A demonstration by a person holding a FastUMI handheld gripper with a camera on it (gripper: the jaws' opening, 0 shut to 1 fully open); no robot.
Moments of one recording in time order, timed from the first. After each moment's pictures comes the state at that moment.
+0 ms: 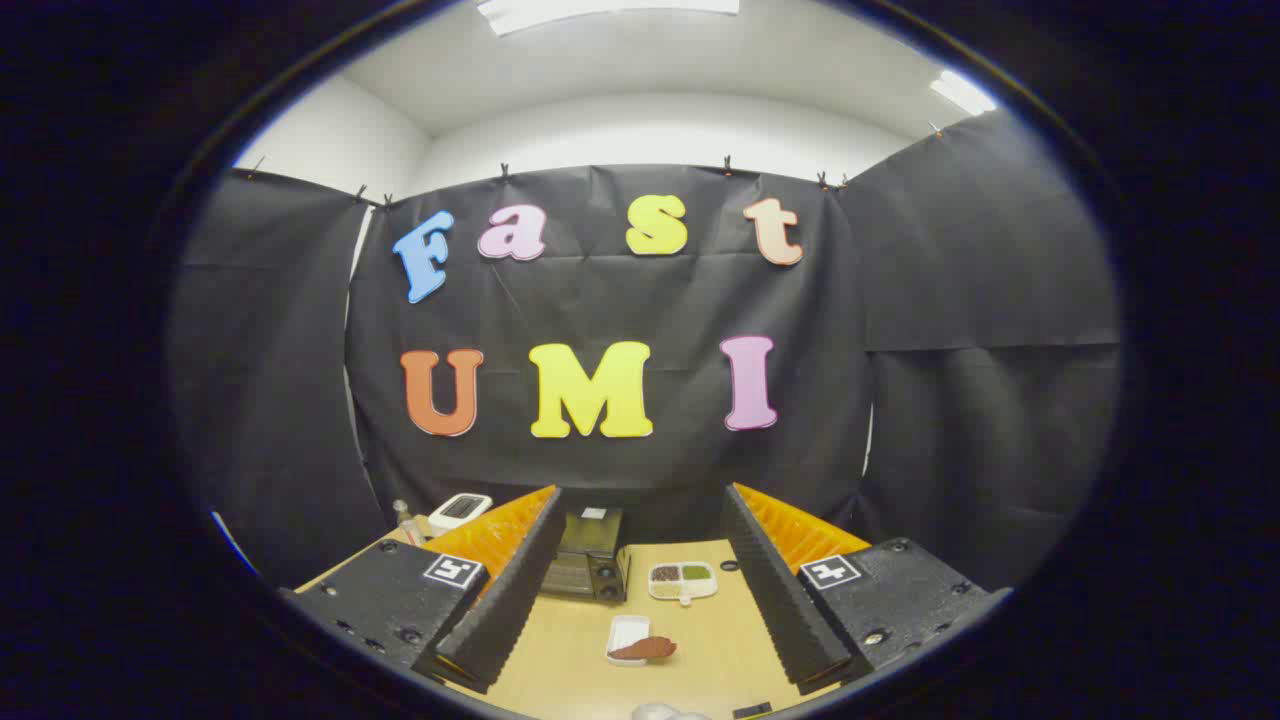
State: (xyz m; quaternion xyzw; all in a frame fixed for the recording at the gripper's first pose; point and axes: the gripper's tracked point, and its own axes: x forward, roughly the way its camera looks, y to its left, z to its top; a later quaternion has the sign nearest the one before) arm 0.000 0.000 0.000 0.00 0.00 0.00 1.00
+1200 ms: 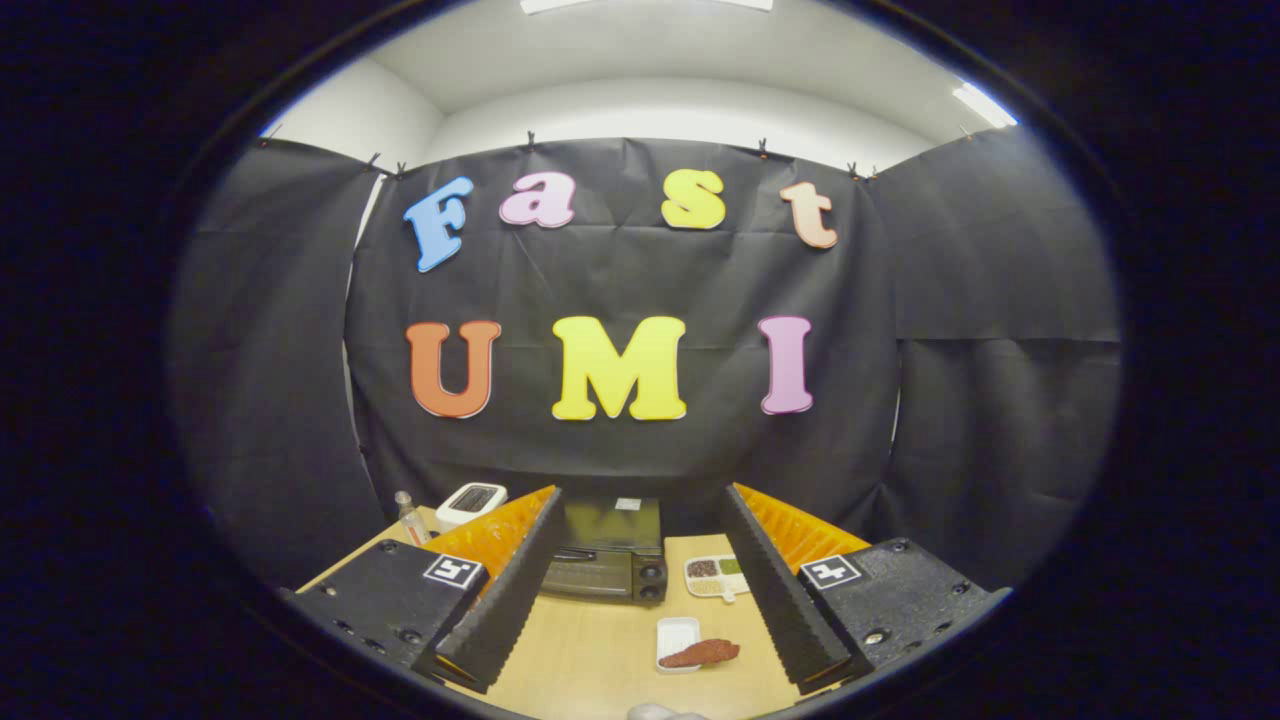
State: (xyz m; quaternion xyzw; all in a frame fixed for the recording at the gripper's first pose) arm 0.091 0.129 -0.068 -0.02 0.02 0.01 1.00
